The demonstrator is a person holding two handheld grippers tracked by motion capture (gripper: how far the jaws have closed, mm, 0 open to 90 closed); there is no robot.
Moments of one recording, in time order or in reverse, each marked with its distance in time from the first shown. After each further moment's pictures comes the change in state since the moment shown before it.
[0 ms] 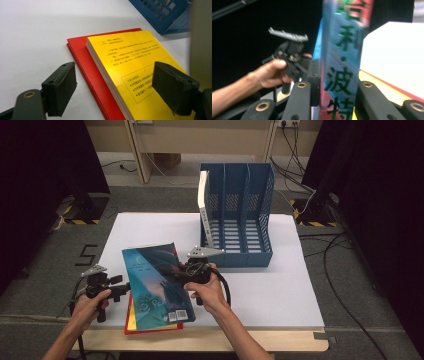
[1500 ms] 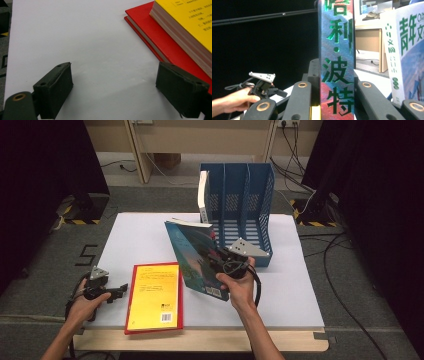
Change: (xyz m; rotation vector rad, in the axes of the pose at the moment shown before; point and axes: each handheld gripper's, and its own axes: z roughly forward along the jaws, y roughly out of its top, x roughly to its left) left arm 0.034 -0.016 0.014 0.115 0.296 0.200; right arm -0.014 0.015 -0.088 -0.247 -0.279 -0.162
